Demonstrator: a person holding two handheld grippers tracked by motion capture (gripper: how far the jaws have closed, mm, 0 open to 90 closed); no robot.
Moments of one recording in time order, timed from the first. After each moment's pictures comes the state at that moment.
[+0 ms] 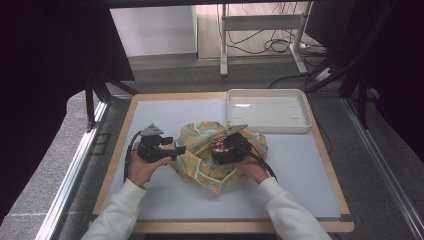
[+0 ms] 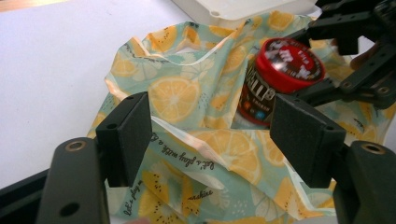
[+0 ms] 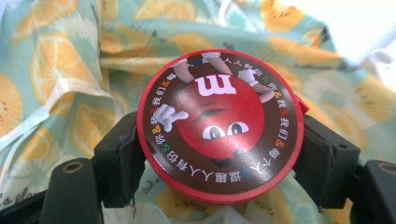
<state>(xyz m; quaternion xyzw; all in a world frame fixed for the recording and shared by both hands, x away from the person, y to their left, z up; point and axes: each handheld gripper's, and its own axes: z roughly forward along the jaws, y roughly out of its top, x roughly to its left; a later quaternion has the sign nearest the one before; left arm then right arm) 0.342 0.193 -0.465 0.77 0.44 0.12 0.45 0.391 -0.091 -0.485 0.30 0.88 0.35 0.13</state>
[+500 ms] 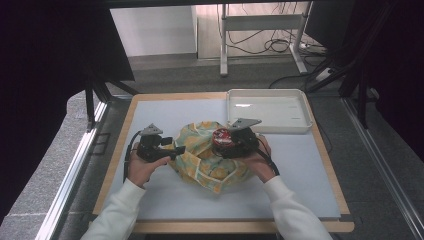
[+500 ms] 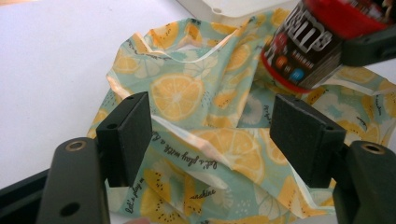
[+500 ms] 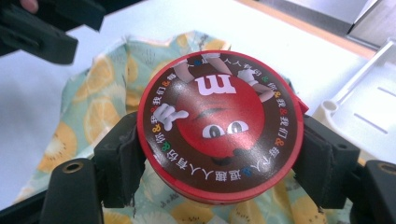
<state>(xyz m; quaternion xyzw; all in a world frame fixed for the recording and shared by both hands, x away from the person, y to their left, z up) 0.344 0.195 -0.467 0.77 0.44 0.11 0.45 0.379 -0.107 -0.444 0.29 0.84 0.42 0.15</state>
